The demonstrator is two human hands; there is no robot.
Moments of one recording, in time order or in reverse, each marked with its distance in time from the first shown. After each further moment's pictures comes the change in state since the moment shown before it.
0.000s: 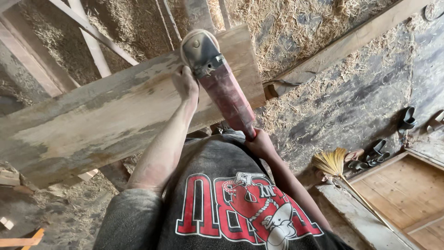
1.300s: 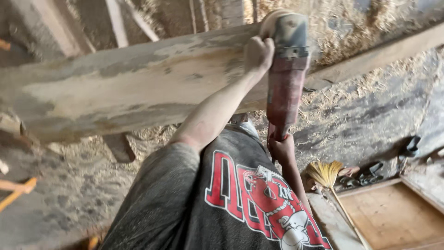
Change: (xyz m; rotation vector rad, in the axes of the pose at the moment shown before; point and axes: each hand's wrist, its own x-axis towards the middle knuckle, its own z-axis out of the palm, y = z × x) left_hand -0.032 0.053 0.141 0.383 -0.125 0.041; right_hand 0.001 0.047 -0.034 0.453 0.116 0.187
